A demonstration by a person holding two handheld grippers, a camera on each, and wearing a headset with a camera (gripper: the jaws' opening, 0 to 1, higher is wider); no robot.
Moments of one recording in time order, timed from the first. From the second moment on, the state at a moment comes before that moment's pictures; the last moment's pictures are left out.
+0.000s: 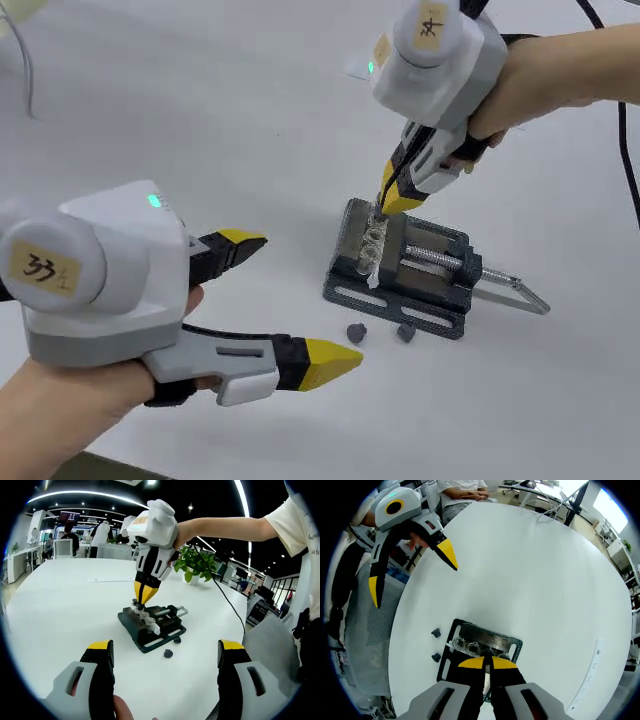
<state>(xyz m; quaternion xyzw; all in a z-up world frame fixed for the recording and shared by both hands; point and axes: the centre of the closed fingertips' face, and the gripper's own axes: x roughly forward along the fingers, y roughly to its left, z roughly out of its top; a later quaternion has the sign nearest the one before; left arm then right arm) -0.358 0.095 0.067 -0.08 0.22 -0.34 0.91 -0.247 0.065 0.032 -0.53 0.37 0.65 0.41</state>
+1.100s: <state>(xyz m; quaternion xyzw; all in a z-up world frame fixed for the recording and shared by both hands) -0.334 0.090 0.069 -0.09 0.22 -0.34 0.91 -0.249 0.064 0.030 -0.51 0.39 0.65 0.40</state>
